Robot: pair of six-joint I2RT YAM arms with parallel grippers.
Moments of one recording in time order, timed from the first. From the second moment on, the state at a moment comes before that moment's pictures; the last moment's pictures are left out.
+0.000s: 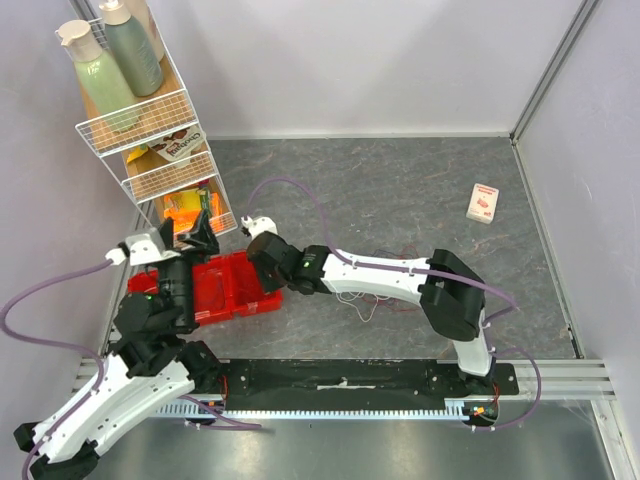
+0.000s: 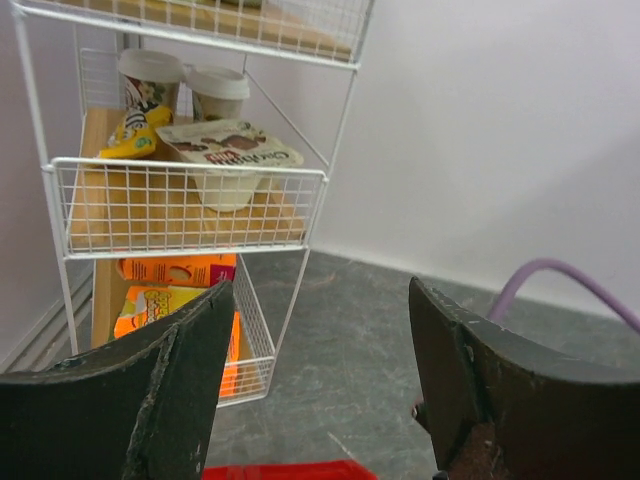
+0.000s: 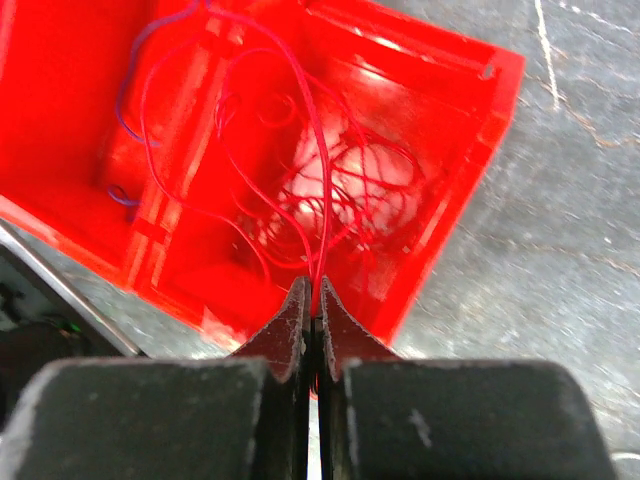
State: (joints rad) left arm -0.81 0.31 0.58 0.22 -0.89 0.11; right arm 1.18 1.96 1.54 -0.35 0.23 0.51
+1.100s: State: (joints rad) left arm -0.80 0.60 0.79 -0.80 -0.82 -0.68; right arm 1.13 1.58 1.18 -0.21 0.15 0.53
